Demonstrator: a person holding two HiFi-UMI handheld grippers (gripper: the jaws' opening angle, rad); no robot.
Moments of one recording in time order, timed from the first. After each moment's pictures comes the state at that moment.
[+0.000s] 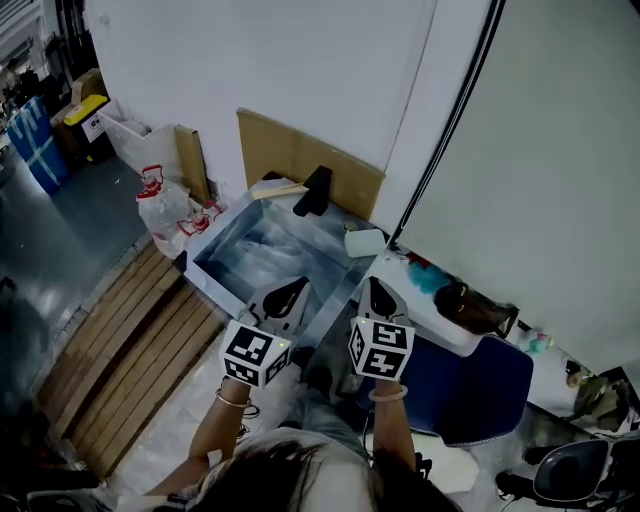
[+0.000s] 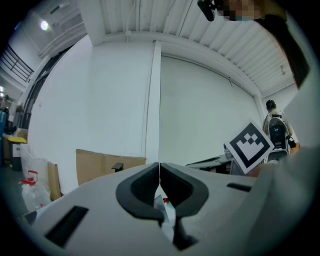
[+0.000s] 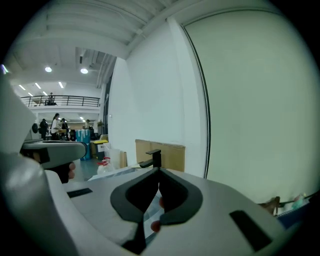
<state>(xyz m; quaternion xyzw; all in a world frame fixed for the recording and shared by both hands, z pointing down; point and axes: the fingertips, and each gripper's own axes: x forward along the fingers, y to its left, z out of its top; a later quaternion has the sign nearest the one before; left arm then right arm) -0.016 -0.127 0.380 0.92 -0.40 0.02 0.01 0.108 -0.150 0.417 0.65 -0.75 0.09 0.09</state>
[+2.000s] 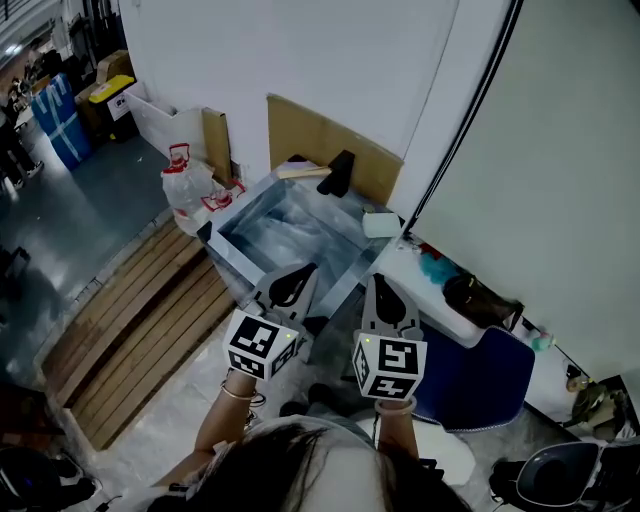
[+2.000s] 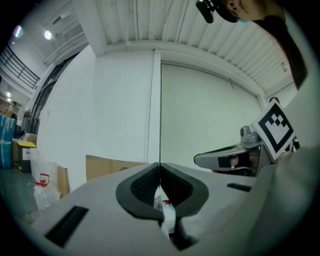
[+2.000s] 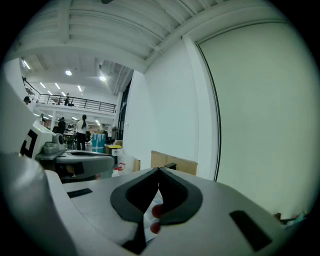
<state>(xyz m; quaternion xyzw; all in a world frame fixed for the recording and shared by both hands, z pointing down) -0.045 -0.055 0.344 0.90 -0.43 0.00 0.00 0.056 -0.047 0.343 0.61 -0.79 0.02 0.07</state>
